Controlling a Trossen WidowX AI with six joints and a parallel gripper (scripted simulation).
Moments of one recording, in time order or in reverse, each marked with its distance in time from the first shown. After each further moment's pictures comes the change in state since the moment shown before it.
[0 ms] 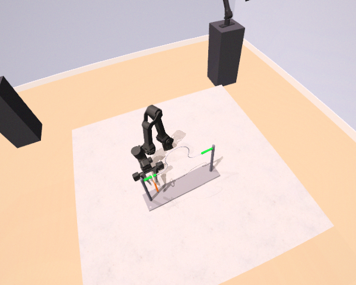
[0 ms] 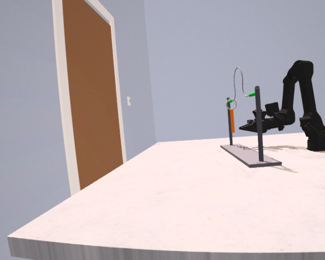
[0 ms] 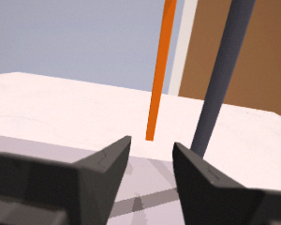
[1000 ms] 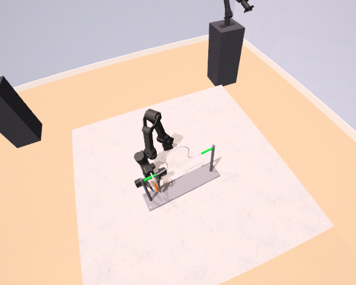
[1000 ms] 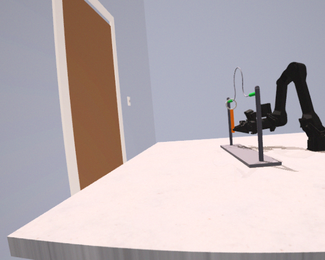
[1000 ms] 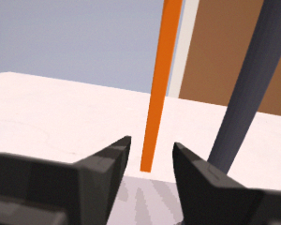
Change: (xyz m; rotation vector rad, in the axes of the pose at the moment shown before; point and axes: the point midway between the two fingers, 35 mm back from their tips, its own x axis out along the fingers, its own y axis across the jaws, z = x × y) arm 0.044 -0.002 0.004 -0.004 0.000 0.000
